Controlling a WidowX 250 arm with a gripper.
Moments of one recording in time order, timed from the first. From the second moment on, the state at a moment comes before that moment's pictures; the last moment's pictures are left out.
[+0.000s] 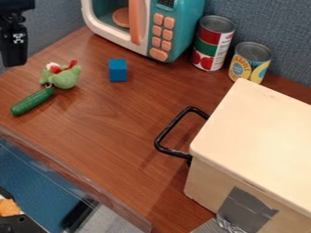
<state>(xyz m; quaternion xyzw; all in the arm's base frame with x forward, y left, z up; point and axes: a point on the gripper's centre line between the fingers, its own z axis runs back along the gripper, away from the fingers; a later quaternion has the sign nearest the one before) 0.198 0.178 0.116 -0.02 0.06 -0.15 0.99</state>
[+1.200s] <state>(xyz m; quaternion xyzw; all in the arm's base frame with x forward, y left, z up) 0.244 0.047 0.068 -0.13 -0.05 -0.07 0.99</state>
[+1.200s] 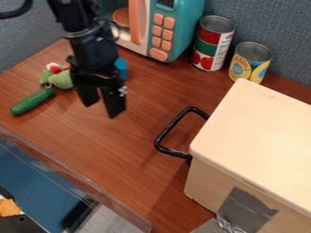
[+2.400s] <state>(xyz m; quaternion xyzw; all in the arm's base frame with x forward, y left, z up) 0.281 -0.048 0.029 -0.17 -0.05 -0.03 0.98</state>
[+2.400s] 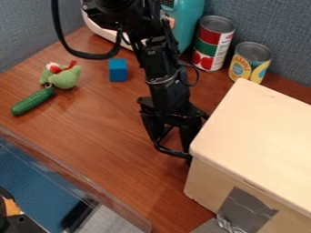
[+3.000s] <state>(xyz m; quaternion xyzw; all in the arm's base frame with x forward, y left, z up) 0.279 -0.032 0.022 -0.16 -0.04 -0.03 0.99</state>
